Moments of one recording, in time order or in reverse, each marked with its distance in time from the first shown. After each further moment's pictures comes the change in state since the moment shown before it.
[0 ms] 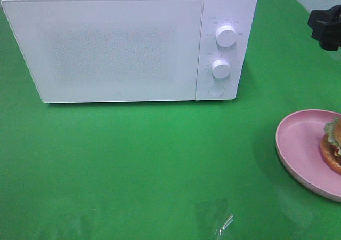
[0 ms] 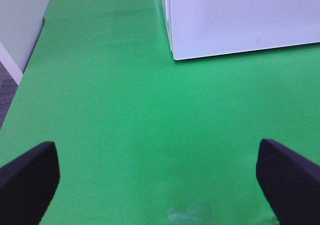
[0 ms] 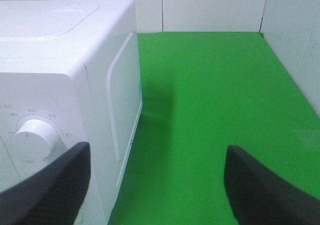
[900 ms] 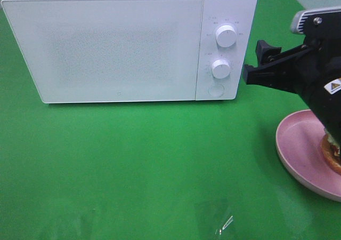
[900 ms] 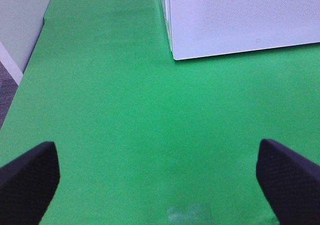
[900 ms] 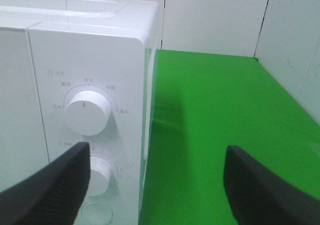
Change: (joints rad) left arm 0.000 0.000 0.000 0.000 0.000 0.000; right arm 0.538 0.323 0.092 0.686 -0.644 -0.432
